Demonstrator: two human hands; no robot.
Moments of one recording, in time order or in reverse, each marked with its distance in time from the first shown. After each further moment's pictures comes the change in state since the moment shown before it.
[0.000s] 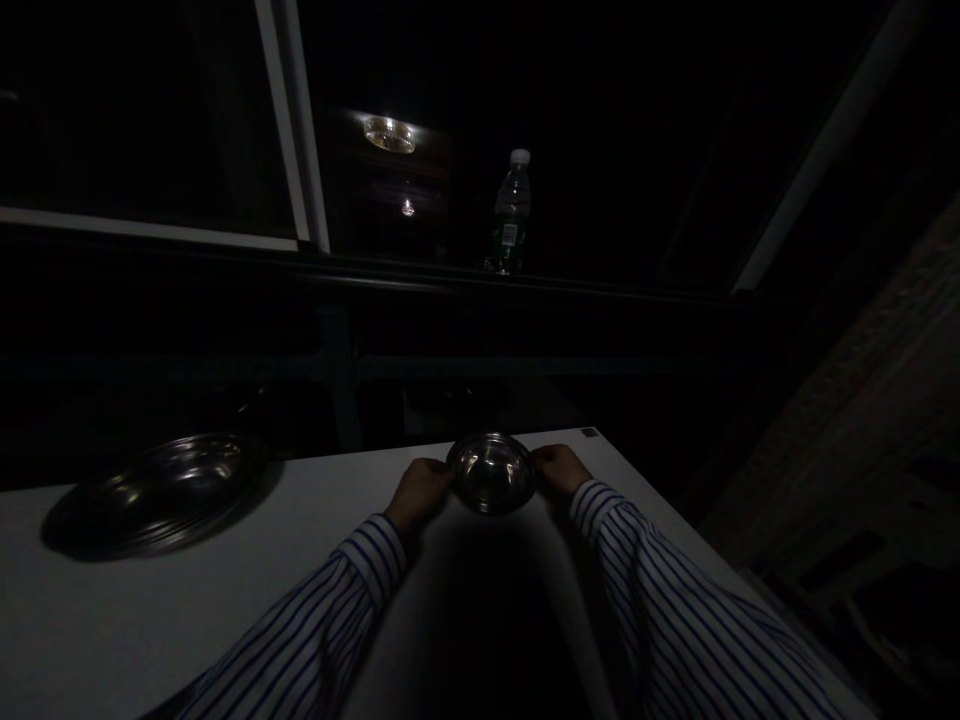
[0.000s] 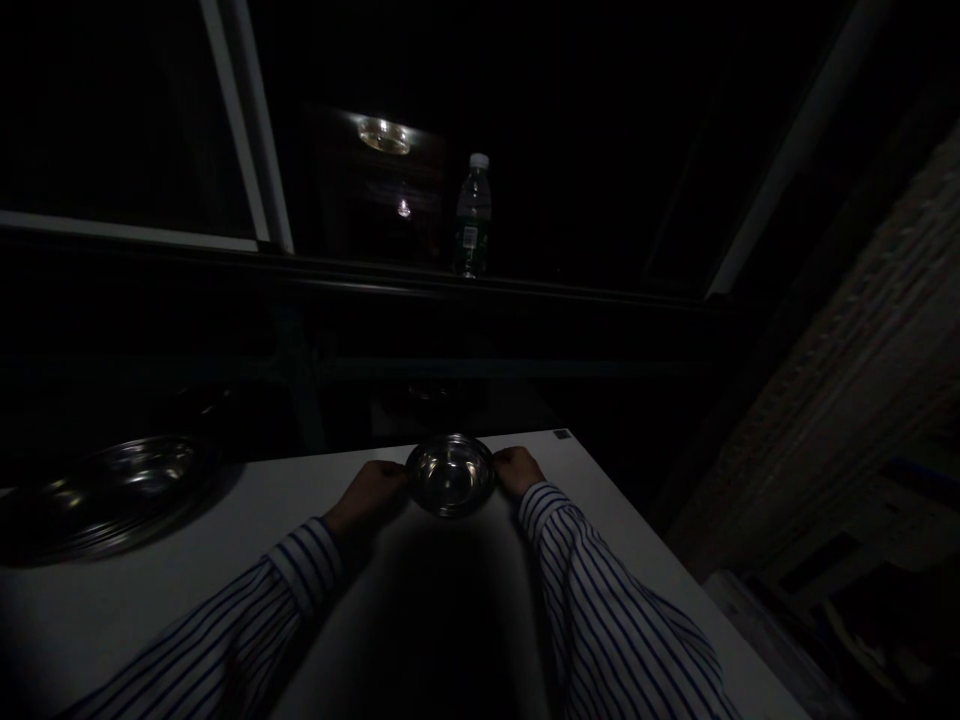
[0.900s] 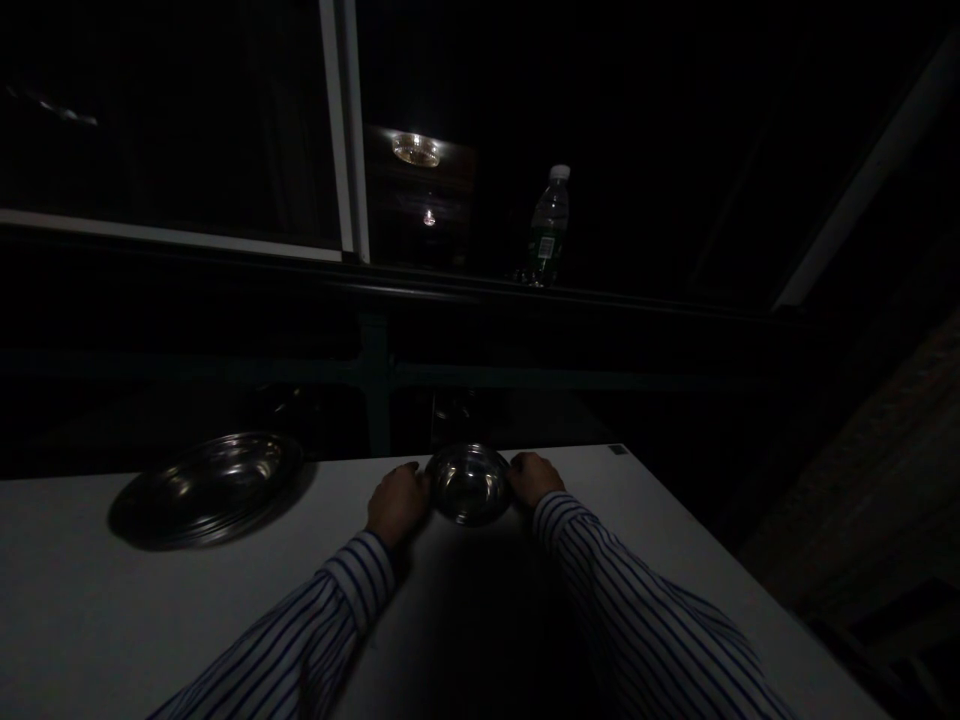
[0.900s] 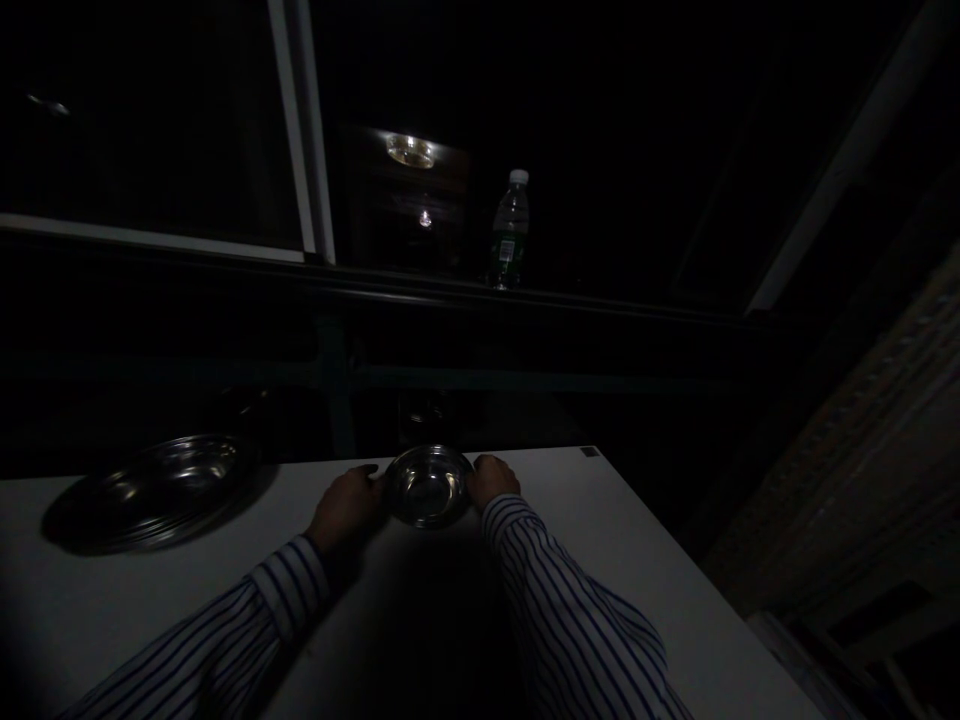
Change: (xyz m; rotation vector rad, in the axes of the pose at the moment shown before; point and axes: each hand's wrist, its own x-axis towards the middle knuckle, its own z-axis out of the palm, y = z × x) left_hand -0.019 -0.009 -0.056 0.535 0.248 -0.021; right_hand 0.006 -0.062 0.061 -0.374 0.049 0.011
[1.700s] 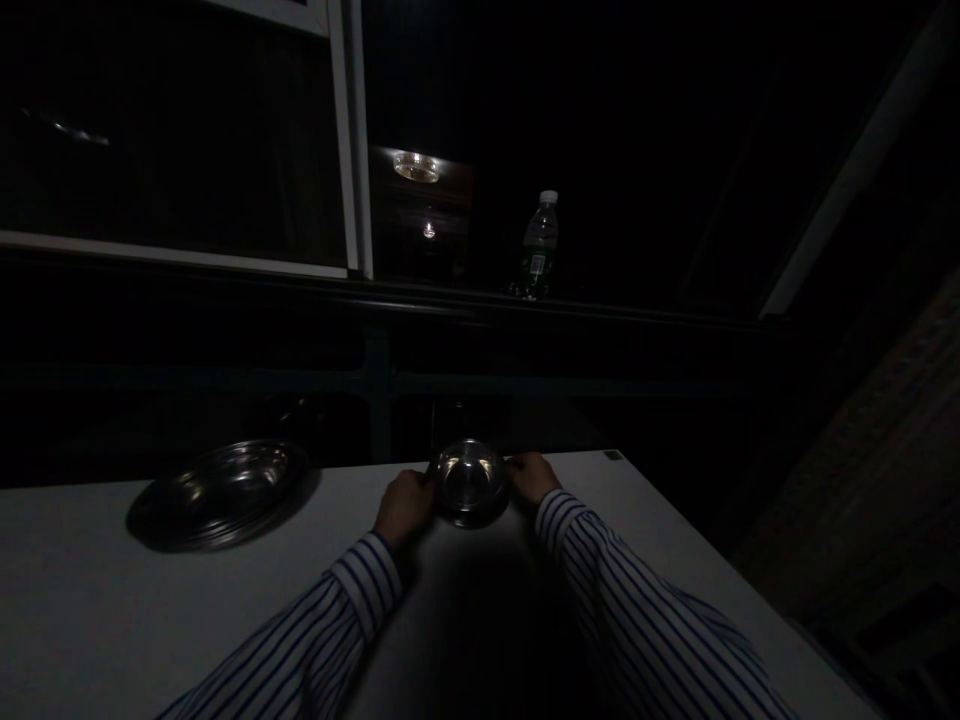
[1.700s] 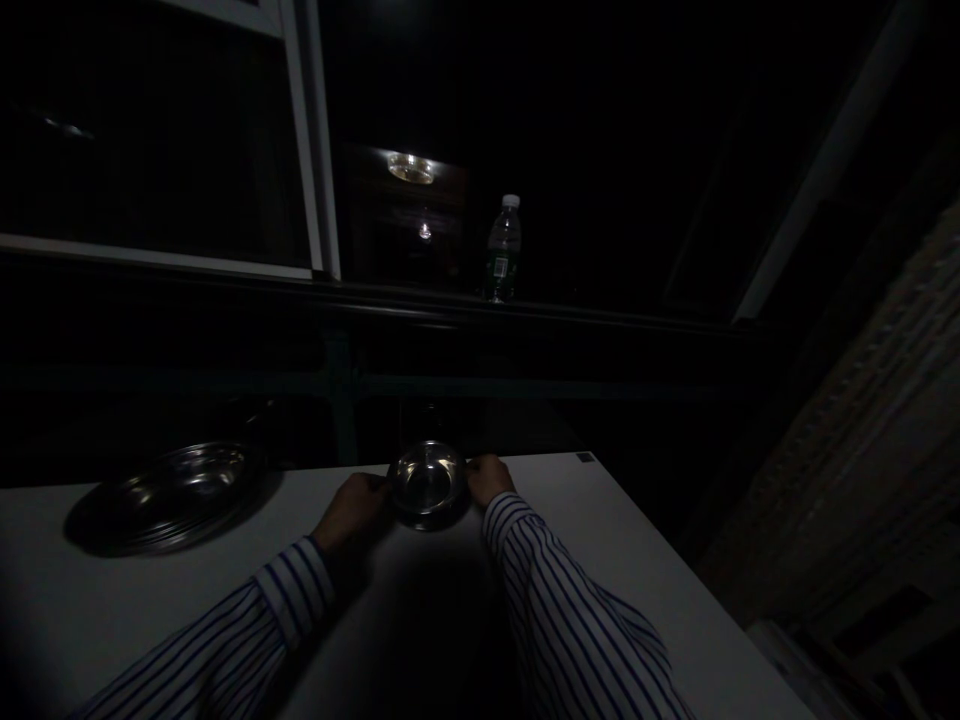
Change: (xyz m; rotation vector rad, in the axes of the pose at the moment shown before) left_hand -0.003 0.009 -0.005 -0.219 -0.118 -0.019; right_hand -0.003 -0.007 -0.015 0.231 -0.029 -0.038
